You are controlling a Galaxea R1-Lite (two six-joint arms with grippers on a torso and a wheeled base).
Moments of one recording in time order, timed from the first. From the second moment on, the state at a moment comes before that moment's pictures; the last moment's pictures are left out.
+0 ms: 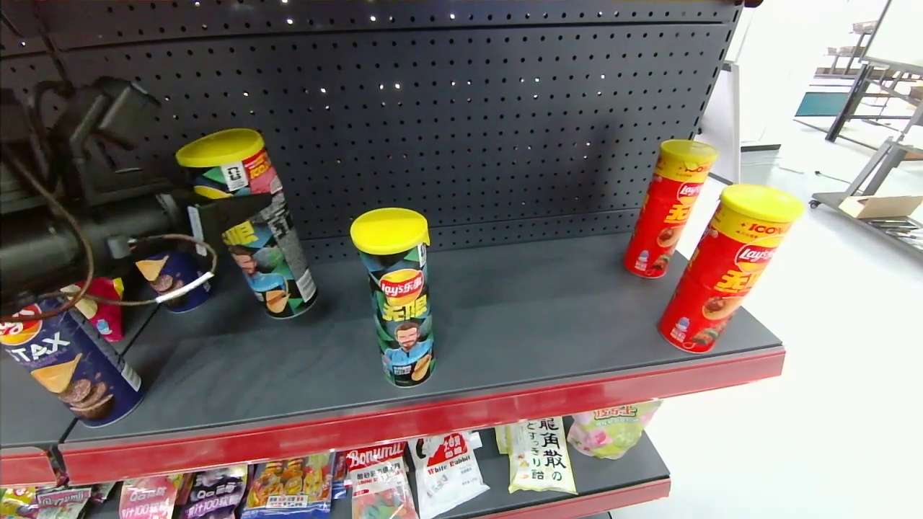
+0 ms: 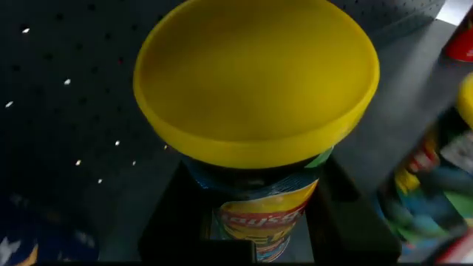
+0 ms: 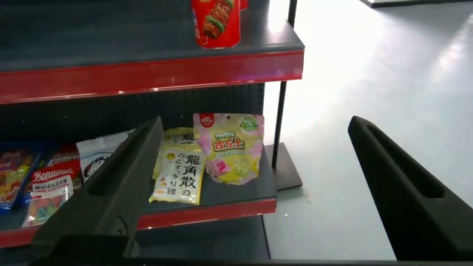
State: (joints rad) left arm -0.11 1.49 -0.91 -0.45 -0.29 0.14; right arm 0.00 0.00 0.00 0.00 0.02 0.00
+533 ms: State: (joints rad) left arm -0.24 1.81 -1.15 -0.54 -0.28 0.10; right arm 0.00 0.00 0.00 0.00 0.02 0.00
